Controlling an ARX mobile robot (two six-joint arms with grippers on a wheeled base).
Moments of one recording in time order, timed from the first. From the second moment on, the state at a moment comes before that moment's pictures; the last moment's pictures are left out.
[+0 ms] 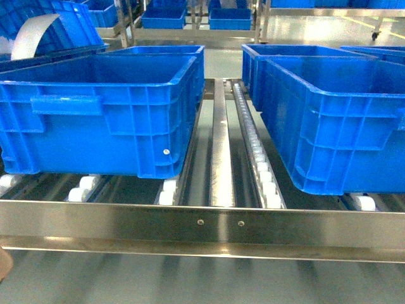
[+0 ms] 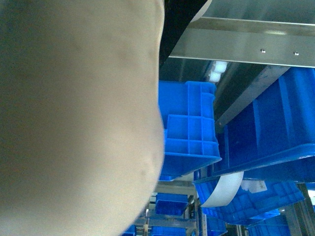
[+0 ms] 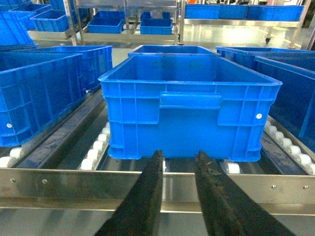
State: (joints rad) left arm 0.00 0.01 0.01 -0.01 0.00 -0.01; right arm 0.00 0.01 0.01 0.00 0.00 -0.01
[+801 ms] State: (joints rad) left arm 0.00 0.01 0.01 -0.01 0.00 -0.01; right arm 0.00 0.01 0.01 0.00 0.00 -0.01
